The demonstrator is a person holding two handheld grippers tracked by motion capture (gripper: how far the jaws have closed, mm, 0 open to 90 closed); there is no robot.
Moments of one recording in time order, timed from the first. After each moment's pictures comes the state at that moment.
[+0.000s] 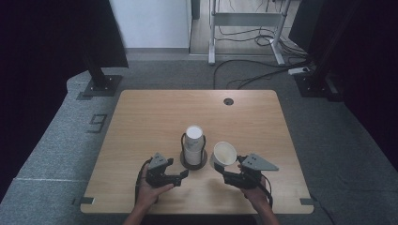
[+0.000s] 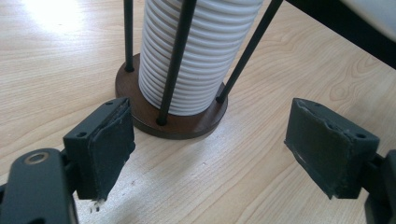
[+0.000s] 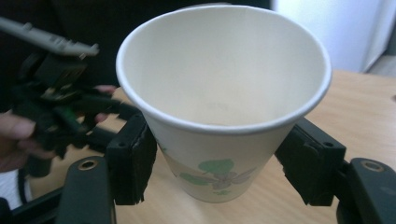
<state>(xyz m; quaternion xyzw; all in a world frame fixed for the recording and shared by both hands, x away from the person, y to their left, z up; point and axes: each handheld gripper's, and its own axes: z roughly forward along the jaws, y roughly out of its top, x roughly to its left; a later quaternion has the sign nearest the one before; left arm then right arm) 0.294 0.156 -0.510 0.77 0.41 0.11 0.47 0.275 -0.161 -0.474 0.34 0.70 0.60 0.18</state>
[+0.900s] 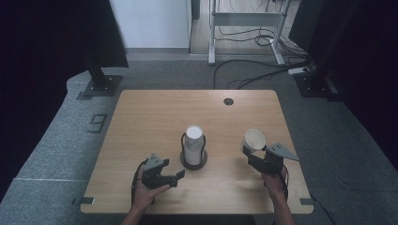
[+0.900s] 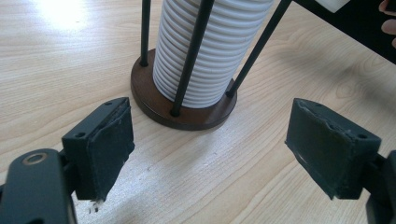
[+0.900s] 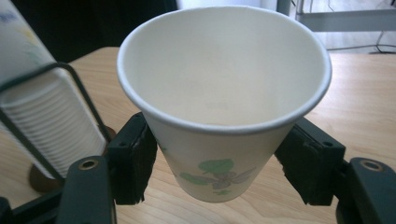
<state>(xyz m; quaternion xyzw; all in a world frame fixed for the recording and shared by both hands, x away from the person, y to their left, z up) 0.290 0.168 -0.509 0.77 0.42 0.11 0.47 0.322 -0.236 -0.502 0.47 0.65 0.53 0.27</state>
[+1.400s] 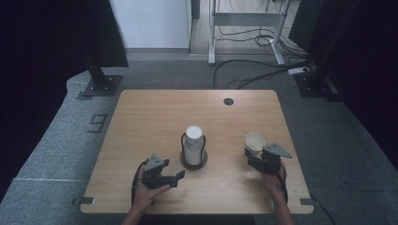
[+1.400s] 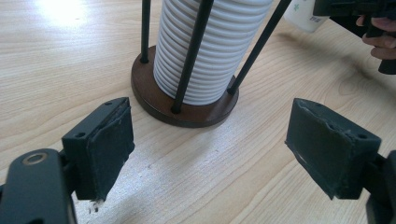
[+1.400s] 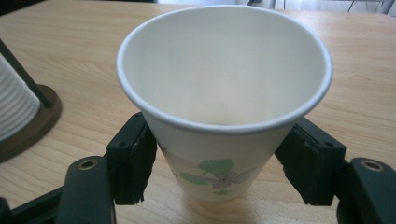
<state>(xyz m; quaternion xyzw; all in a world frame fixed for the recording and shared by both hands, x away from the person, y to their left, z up) 0.290 0.167 -0.511 0.77 0.42 0.11 0.46 0.339 -0.240 -0.531 0.51 0.68 0.45 0.28</state>
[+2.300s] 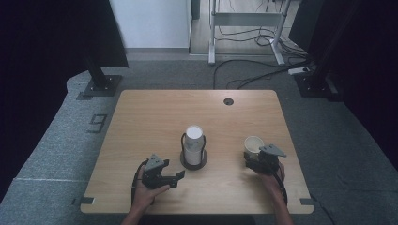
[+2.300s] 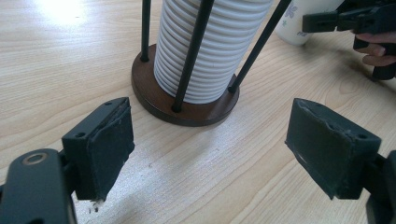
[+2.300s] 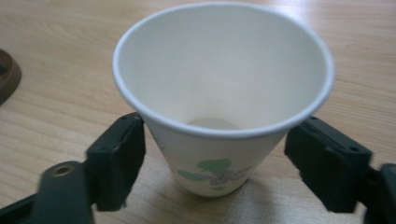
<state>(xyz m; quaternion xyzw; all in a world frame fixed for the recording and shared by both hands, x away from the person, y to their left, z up) 0.290 0.168 -0.511 0.77 0.42 0.11 0.46 0.344 -0.237 -0.544 0.52 0.69 0.41 0.28</state>
